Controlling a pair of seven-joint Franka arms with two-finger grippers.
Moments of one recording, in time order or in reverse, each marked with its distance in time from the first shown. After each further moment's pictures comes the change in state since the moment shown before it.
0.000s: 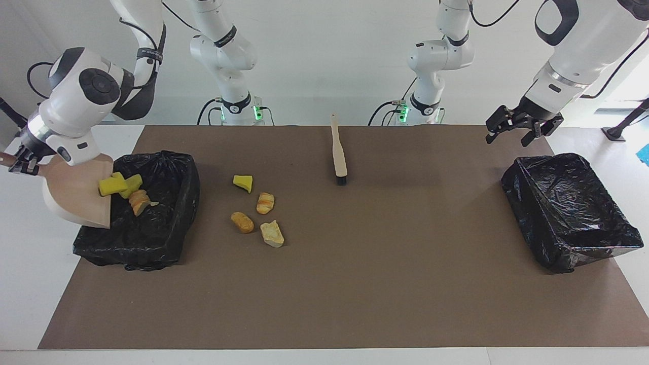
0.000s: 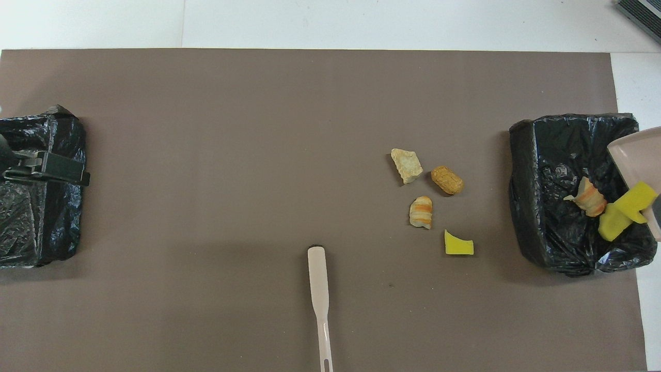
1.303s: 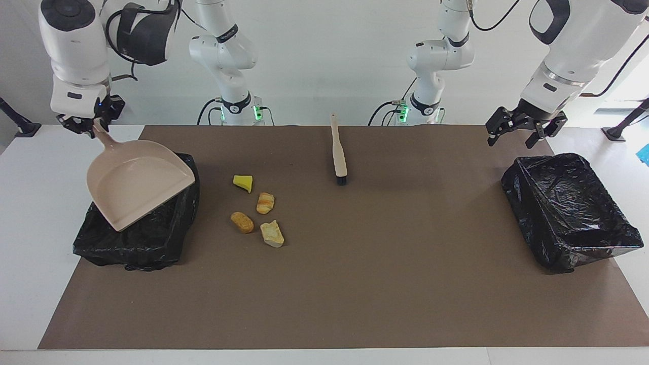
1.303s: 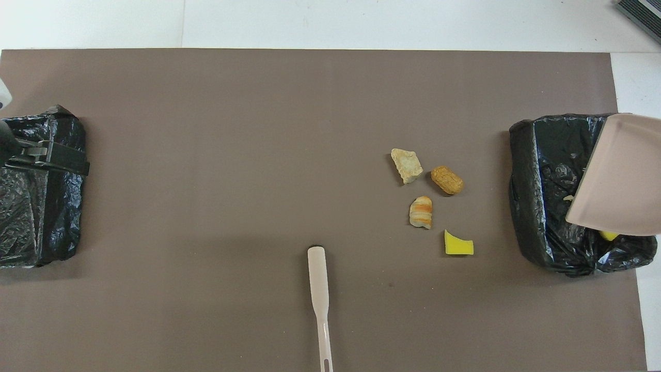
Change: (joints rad) left arm -0.027 0.013 -0.005 0.028 0.070 0.009 -0.001; right arm 0.124 -0.155 0.037 0.055 0.681 -0.443 0.832
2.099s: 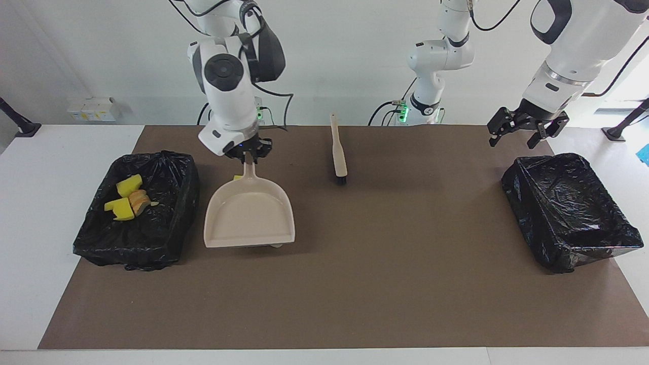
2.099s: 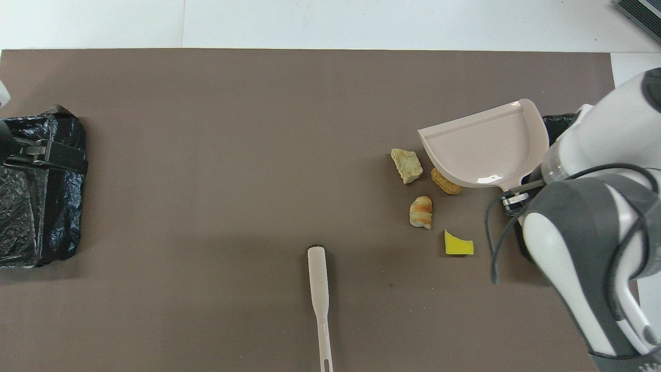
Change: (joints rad) left arm 0.001 0.000 0.003 0.000 0.000 0.008 0.000; right arm 0.451 0.239 0.017 0.069 0.436 0.058 1.171
